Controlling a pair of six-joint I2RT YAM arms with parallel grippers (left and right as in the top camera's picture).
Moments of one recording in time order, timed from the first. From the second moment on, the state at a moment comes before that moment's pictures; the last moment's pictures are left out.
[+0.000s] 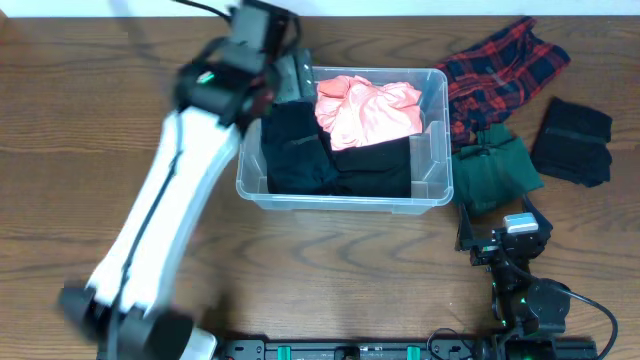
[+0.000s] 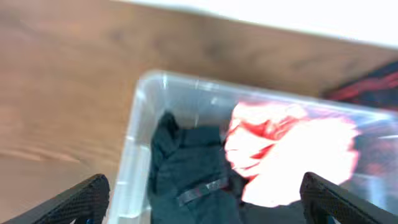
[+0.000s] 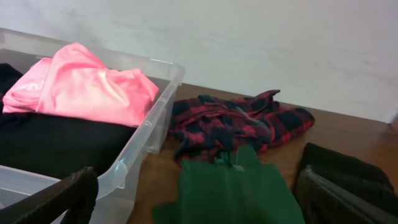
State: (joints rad) left arm -0.37 1.65 1.80 -0.99 -0.16 -0.45; right arm -0.02 0.01 0.01 -0.06 -0.11 -0.12
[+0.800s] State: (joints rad) left arm 0.14 1.45 1.81 -1.36 -0.37 -0.43; right arm -0.02 0.01 0.01 -0.04 -0.17 -0.10
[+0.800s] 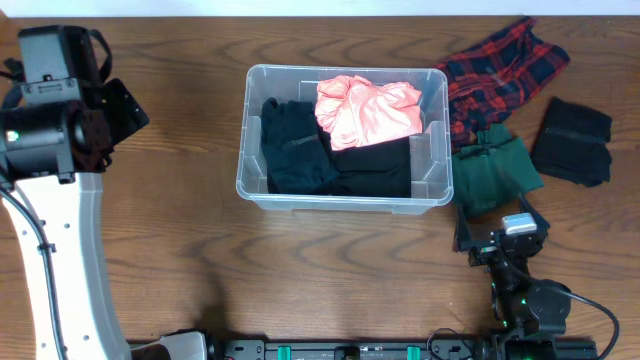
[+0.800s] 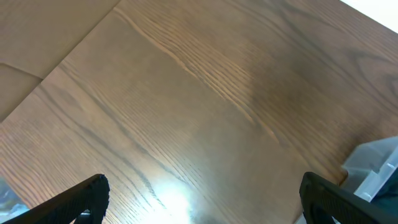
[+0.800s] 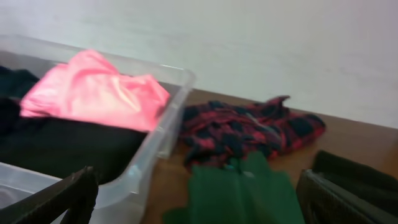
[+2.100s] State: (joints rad) left arm 0.14 1.45 1.80 -1.36 -0.37 -0.43; right arm -0.04 0.98 1.00 -0.31 -0.66 0.20
